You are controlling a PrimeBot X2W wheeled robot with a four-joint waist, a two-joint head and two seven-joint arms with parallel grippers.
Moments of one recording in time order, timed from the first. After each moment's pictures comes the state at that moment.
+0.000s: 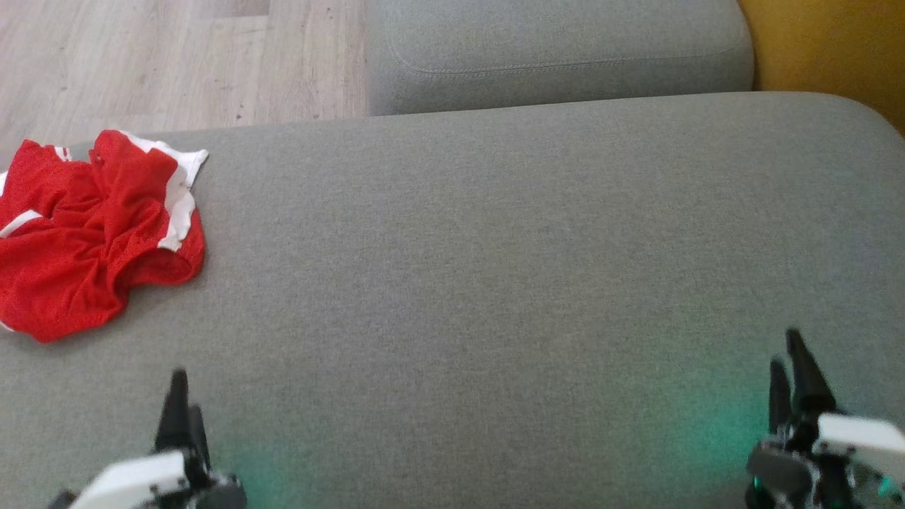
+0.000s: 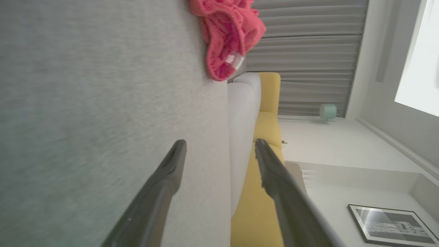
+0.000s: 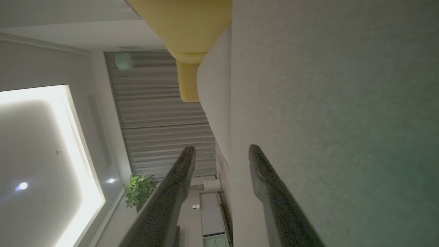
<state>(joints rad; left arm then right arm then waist) -0.02 0.04 0.07 0.34 -1.60 -0.12 0.11 -0.02 -0.04 -0.13 0.35 1.60 0.12 0.11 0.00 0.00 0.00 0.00</state>
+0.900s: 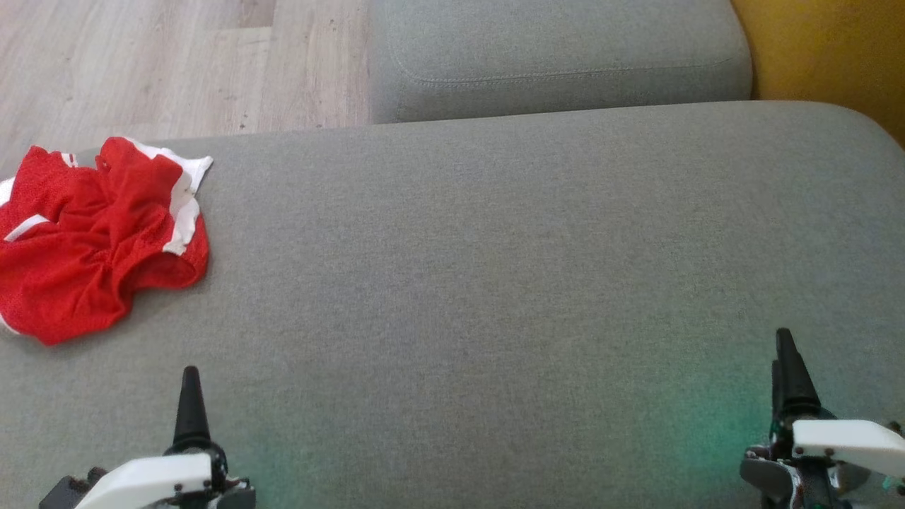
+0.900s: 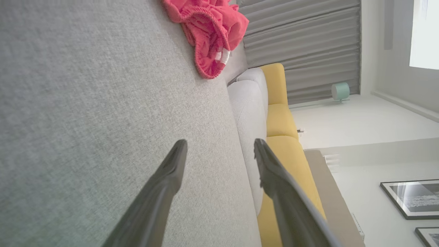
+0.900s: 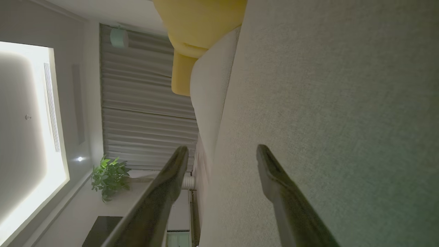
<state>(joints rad) 0.02 0.04 0.02 0.27 -1.41 -0.10 0.03 0.02 -0.04 -0.09 0.31 1.40 0.12 0.03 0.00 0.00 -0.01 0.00</state>
